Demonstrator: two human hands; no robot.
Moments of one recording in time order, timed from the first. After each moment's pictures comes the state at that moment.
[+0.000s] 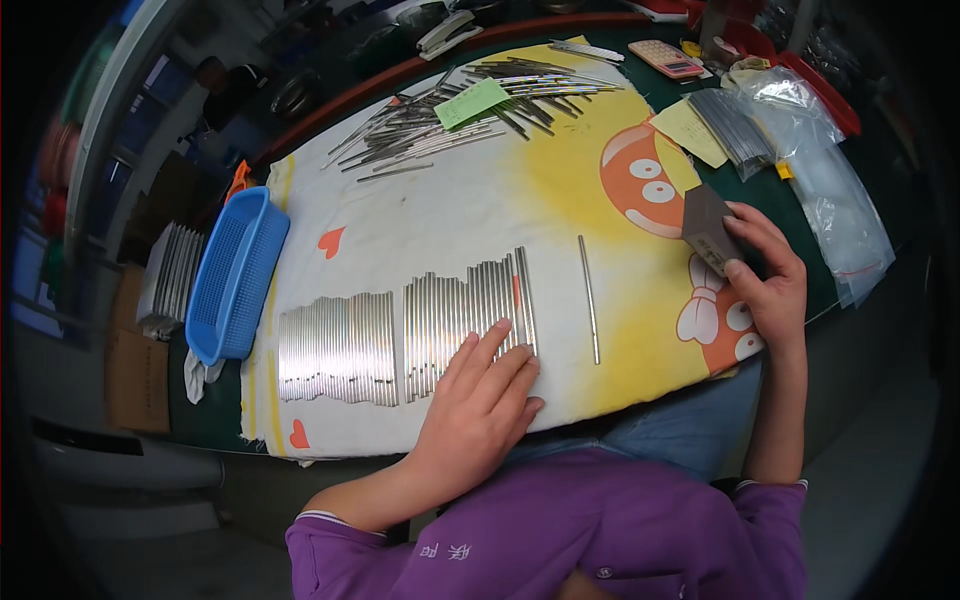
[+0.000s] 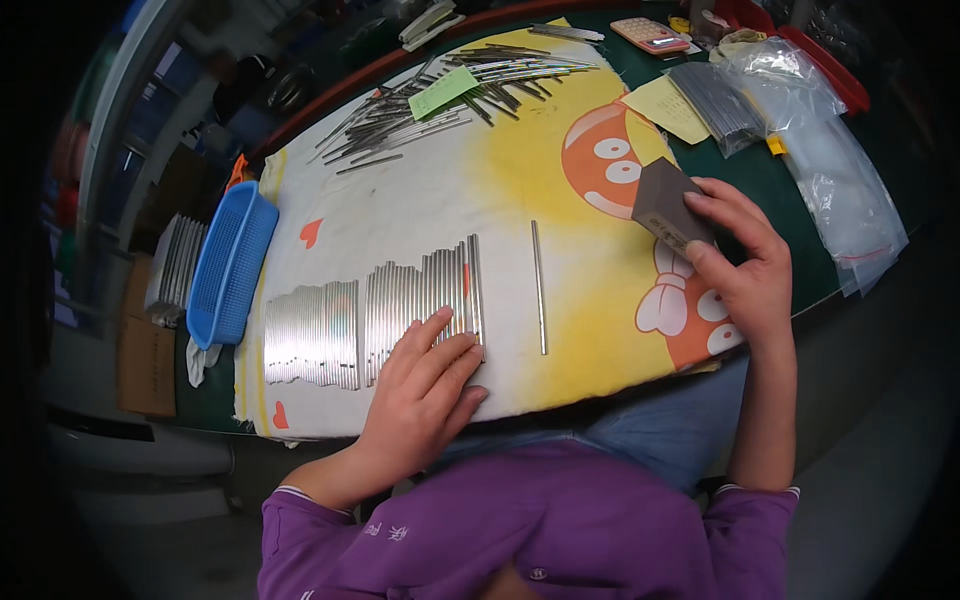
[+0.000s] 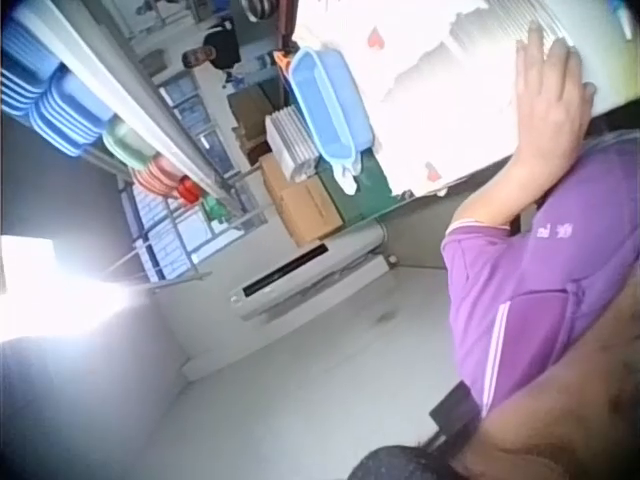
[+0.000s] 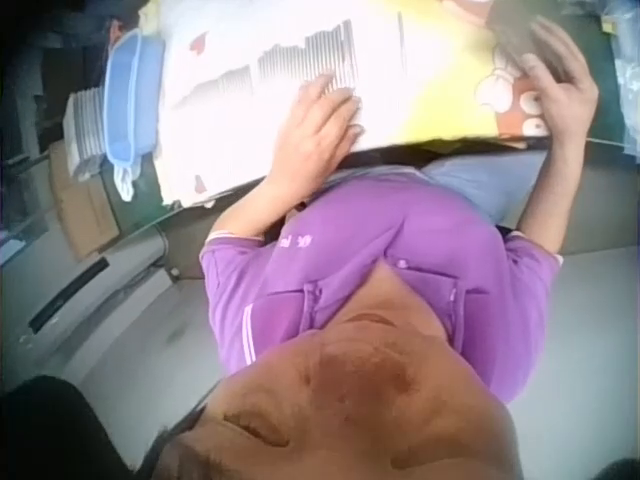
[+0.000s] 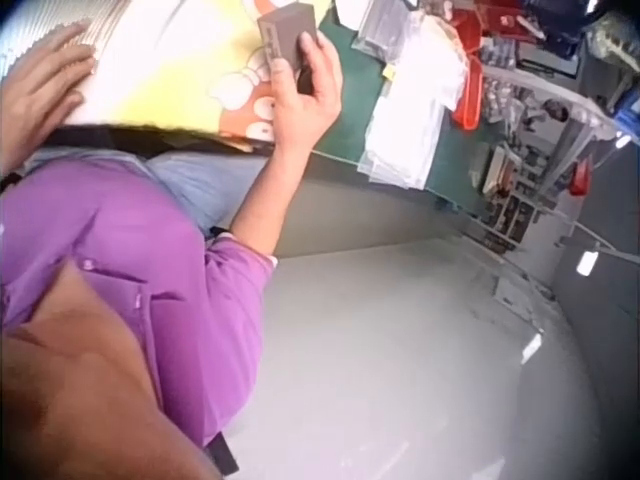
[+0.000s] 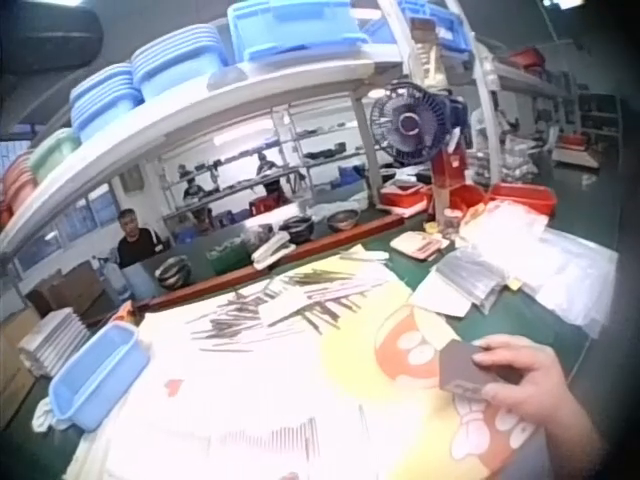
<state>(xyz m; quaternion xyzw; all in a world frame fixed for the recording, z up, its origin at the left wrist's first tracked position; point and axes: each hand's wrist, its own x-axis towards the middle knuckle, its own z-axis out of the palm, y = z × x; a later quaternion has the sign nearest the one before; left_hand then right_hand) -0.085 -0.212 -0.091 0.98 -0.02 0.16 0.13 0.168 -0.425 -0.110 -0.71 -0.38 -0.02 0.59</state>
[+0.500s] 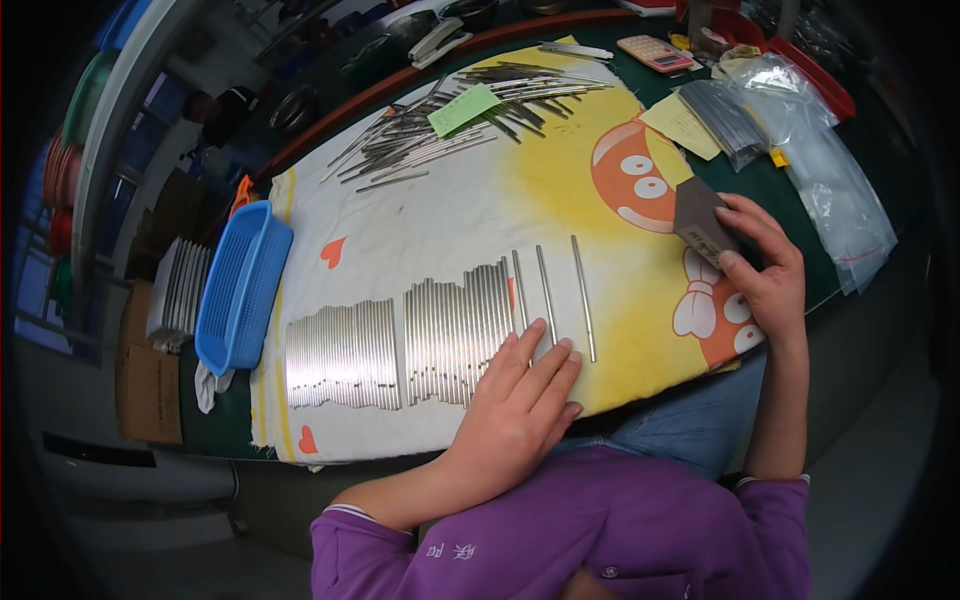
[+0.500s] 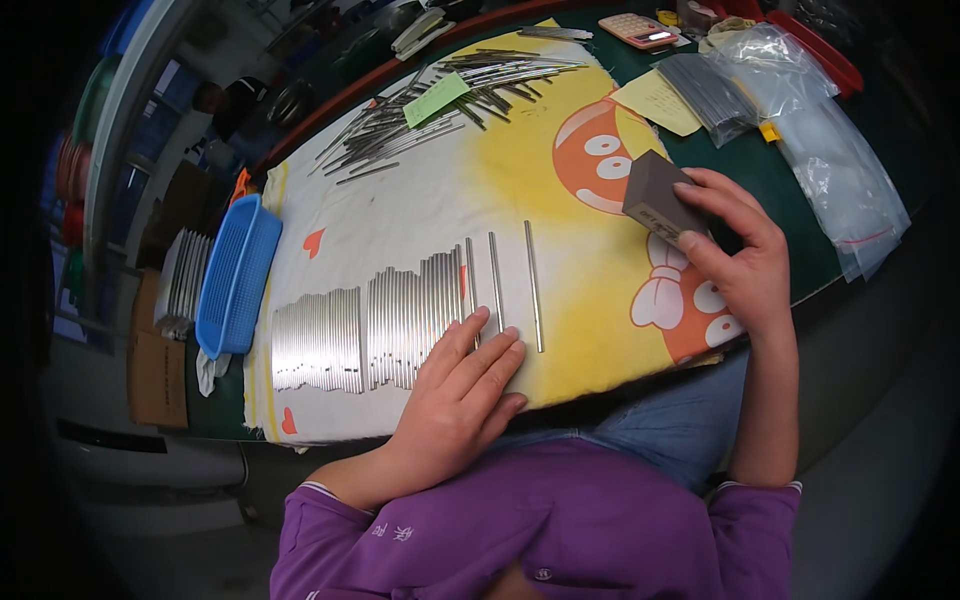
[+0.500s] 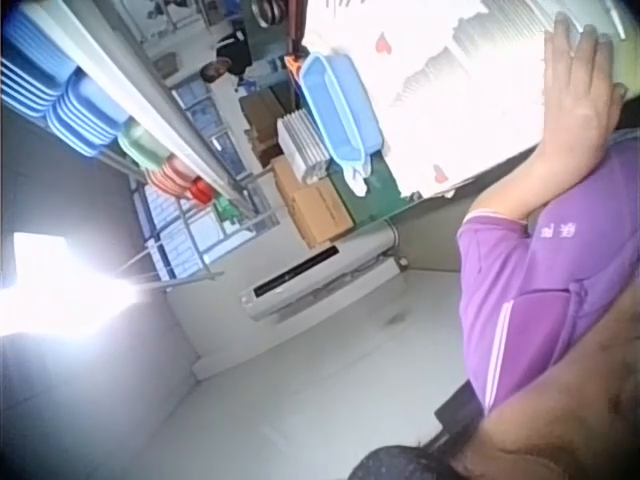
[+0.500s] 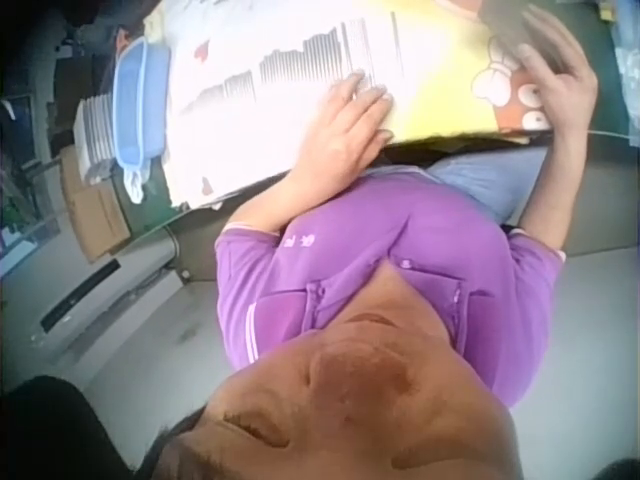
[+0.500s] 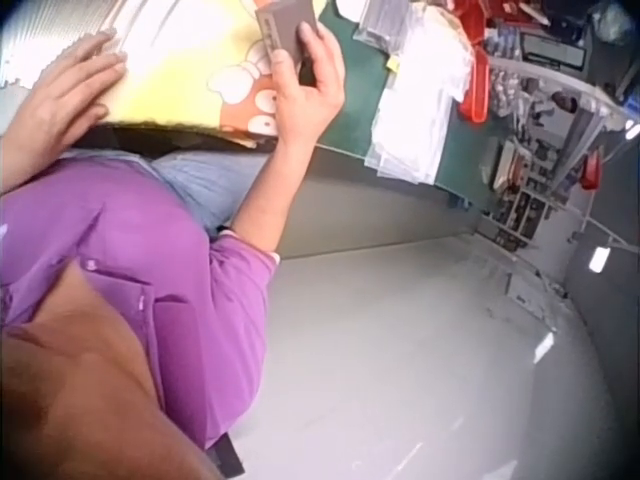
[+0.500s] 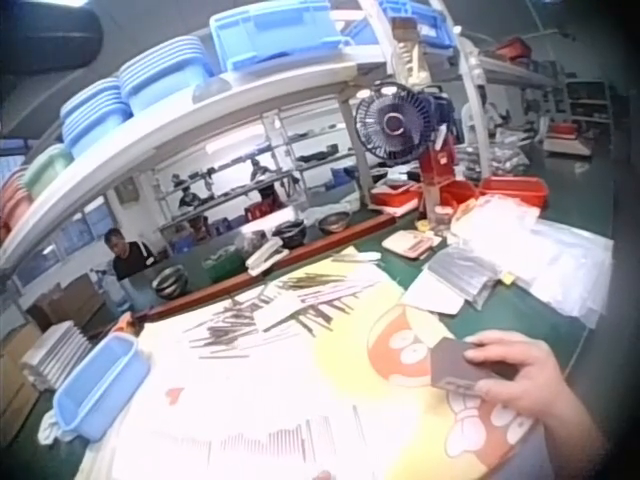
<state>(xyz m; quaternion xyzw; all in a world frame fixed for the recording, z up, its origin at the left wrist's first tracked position) -0.068 -0.234 -0.095 0.97 -0.04 0.15 0.18 0.168 -0.426 -0.111 -0.73 -0.38 -0.02 0.57</state>
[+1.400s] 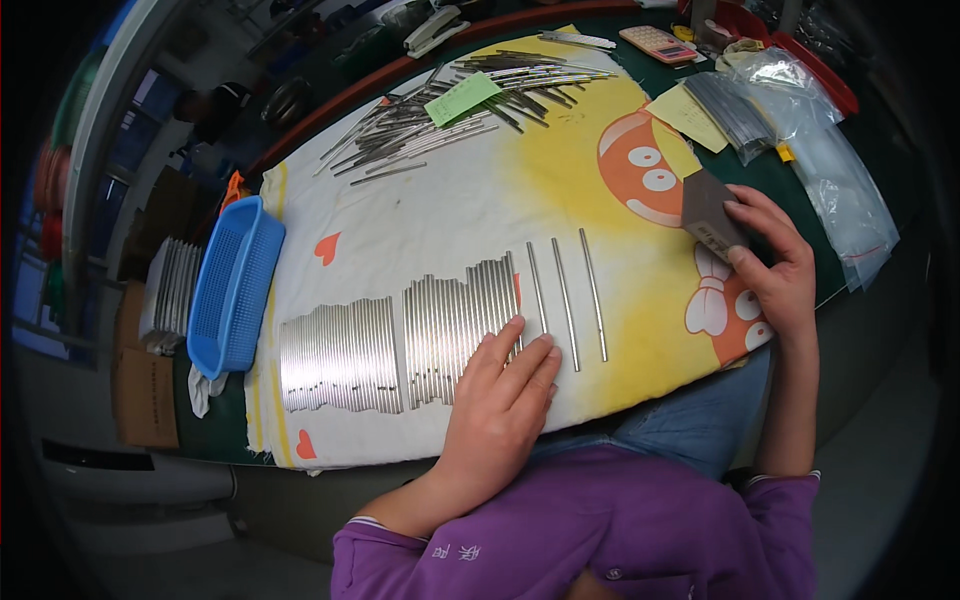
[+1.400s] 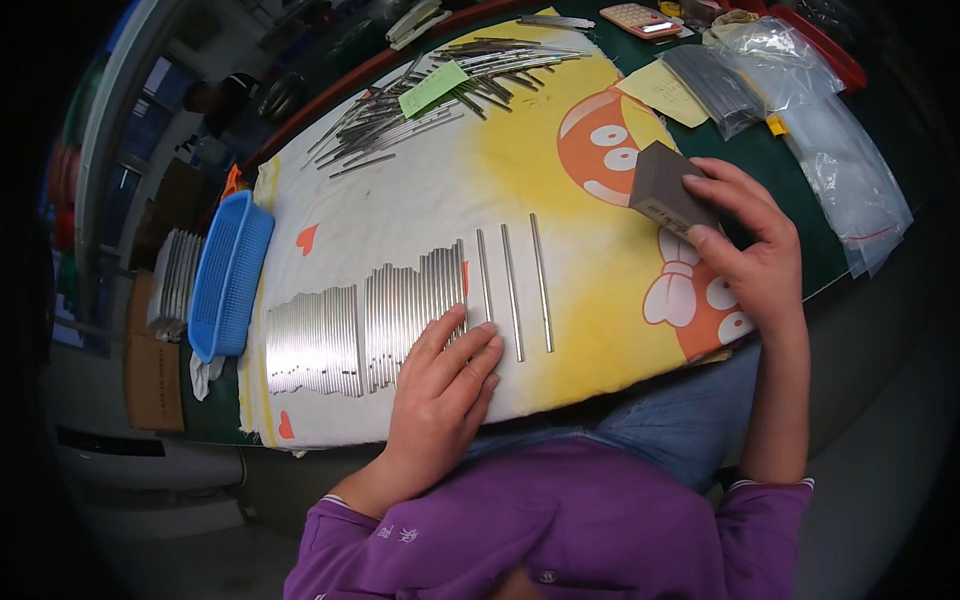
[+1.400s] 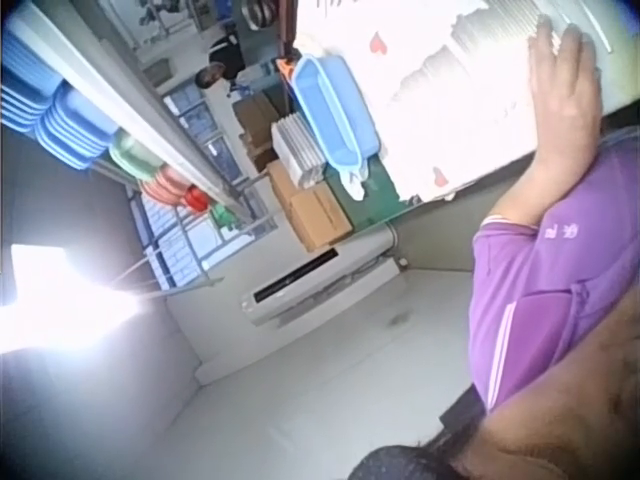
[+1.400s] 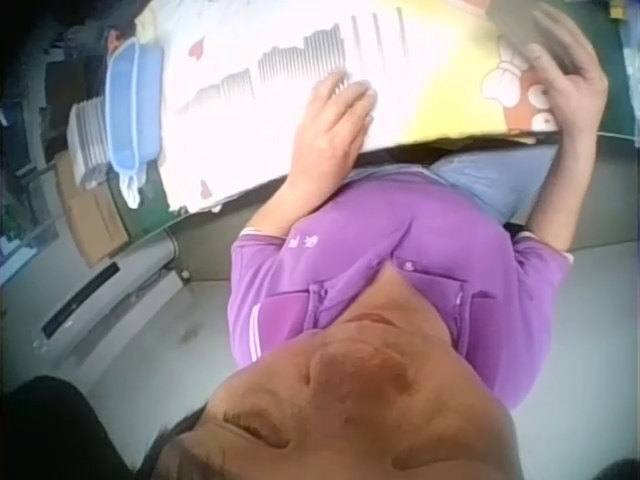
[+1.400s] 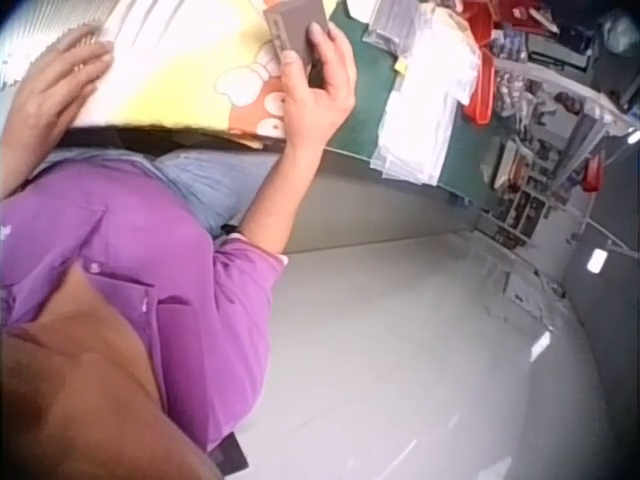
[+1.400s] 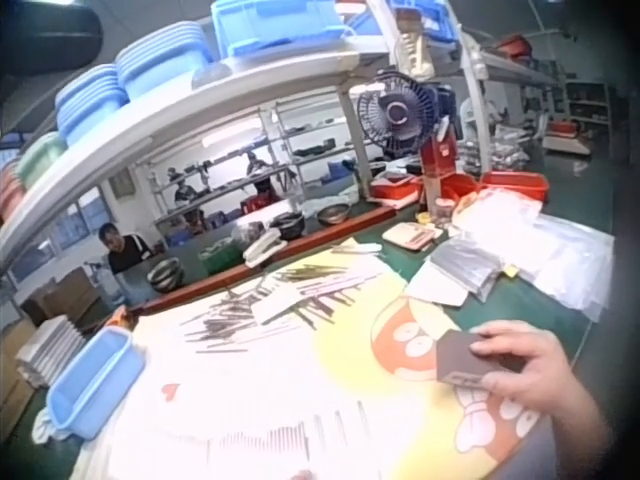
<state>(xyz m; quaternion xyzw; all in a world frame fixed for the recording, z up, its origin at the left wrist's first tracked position) -0.074 -0.223 -0.101 0.97 0.01 0.20 0.16 0.165 -0.424 -0.106 -0.73 -0.38 -0.03 0.57</state>
